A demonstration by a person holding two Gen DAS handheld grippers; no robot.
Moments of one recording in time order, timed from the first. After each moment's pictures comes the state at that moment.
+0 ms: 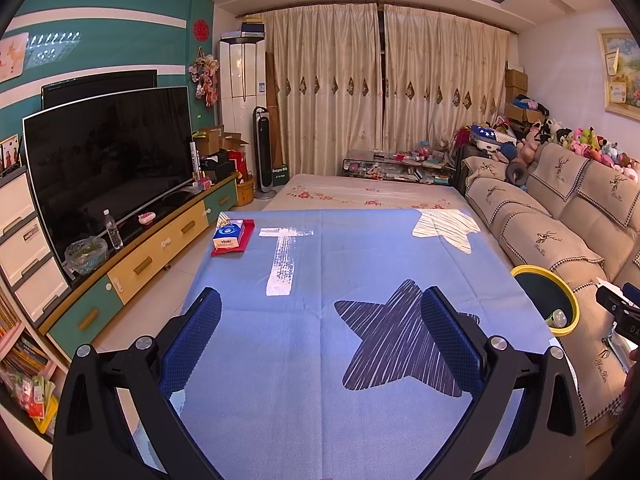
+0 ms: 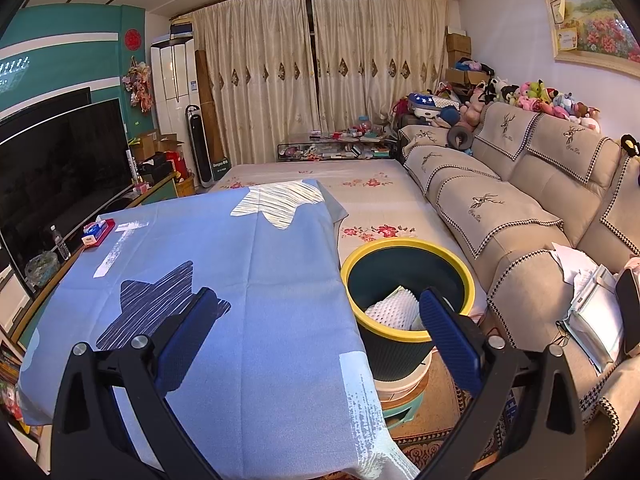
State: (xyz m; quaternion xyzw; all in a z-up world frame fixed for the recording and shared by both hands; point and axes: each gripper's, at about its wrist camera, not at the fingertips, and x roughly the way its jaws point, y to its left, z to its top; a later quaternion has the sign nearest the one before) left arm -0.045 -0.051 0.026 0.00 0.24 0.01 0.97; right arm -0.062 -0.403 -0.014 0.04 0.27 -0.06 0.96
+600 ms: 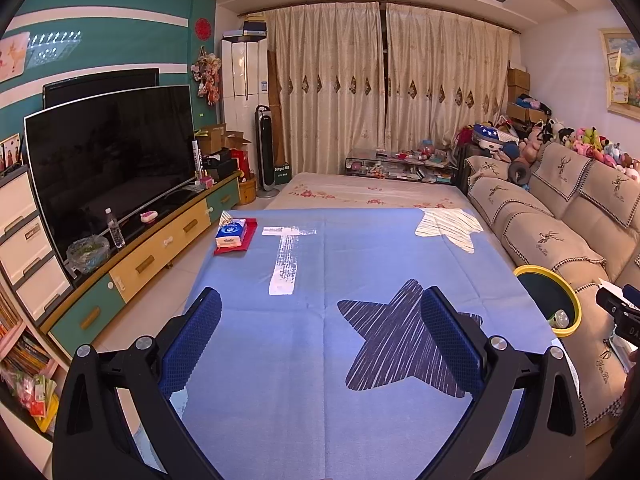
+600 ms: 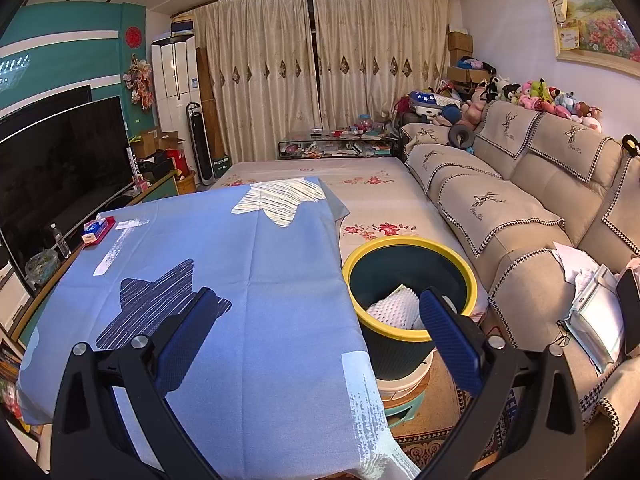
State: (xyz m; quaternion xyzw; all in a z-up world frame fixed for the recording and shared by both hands) left arm -0.042 -0.047 0.020 0.00 0.24 0.02 0.97; right arm -0.061 -0.401 -0.020 0.04 0.27 -0.06 0.96
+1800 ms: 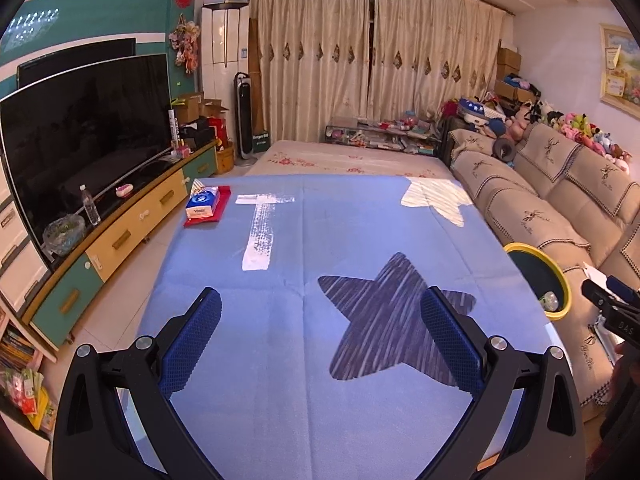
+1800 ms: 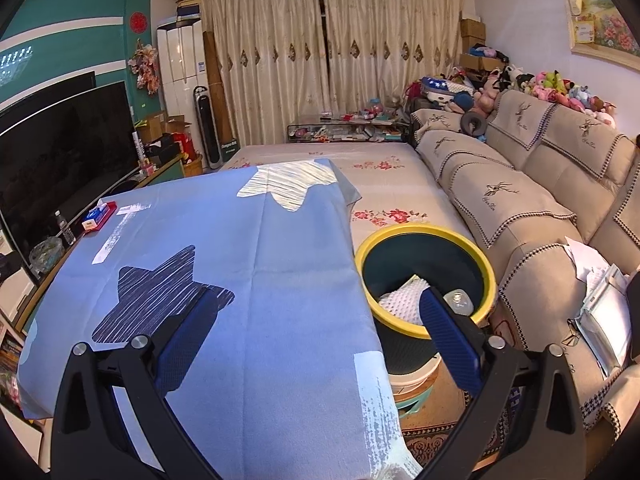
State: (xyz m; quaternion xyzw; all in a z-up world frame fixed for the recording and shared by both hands) left arm -0.002 -0.044 0.002 -0.01 0.31 -0.02 0.95; right arm -0.030 -0.400 -0.029 0.04 0.31 -0.03 0.95
